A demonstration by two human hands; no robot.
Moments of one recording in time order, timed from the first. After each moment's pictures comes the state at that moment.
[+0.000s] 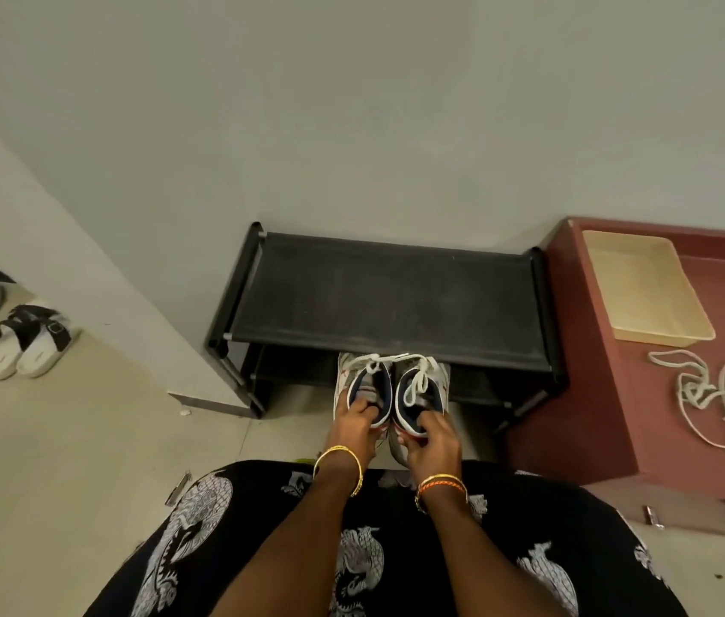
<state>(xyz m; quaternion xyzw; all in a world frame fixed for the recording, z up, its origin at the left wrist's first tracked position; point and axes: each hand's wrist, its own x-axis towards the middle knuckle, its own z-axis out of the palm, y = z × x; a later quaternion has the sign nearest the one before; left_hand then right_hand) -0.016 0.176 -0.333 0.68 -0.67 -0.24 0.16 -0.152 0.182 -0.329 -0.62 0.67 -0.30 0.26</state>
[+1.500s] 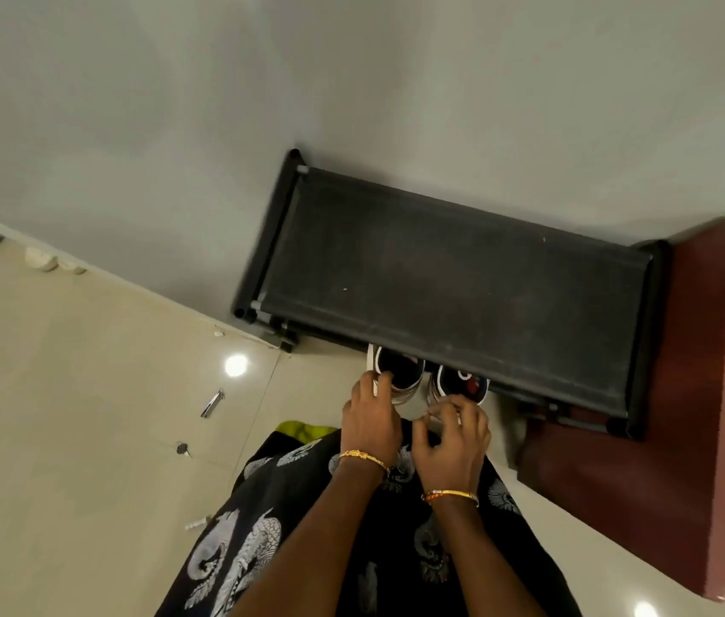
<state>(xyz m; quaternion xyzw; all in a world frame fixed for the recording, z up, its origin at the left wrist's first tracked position) -0.014 0.148 -0.290 0.80 -0.52 -0.30 0.06 -0.123 0.147 -0.298 -0.67 0.67 -0.22 0.23</state>
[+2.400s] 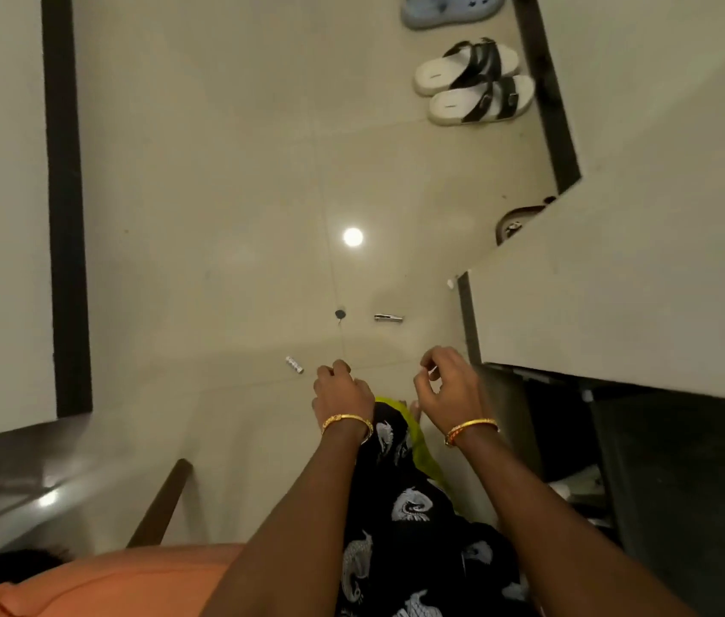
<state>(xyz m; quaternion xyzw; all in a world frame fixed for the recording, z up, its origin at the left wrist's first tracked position) 0.190 0.325 -0.303 0.91 0.21 -0.30 0.20 0.174 0.177 -0.292 -0.92 0.12 0.10 0.37</state>
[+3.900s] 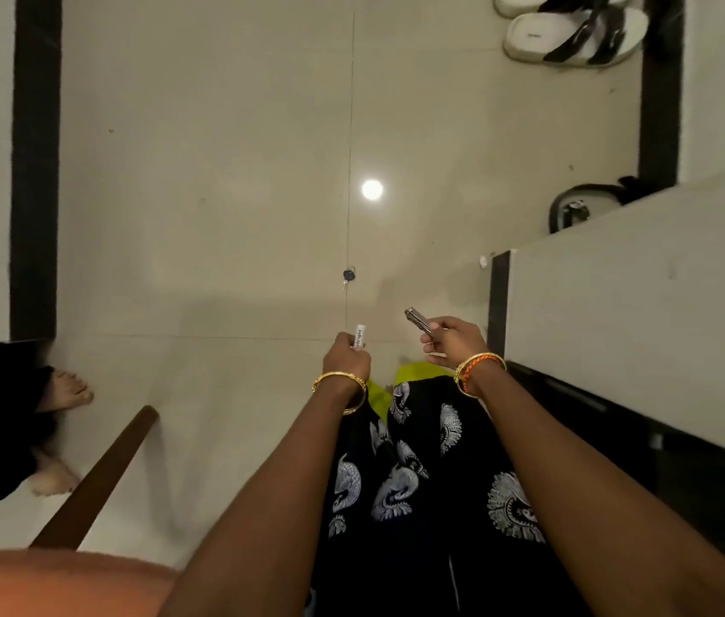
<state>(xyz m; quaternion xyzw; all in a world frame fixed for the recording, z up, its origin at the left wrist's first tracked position) 0.207 0.332 -0.411 0.73 0.39 -0.37 0.43 0.243 0.170 -0.398 -0.63 0.40 0.36 0.56</state>
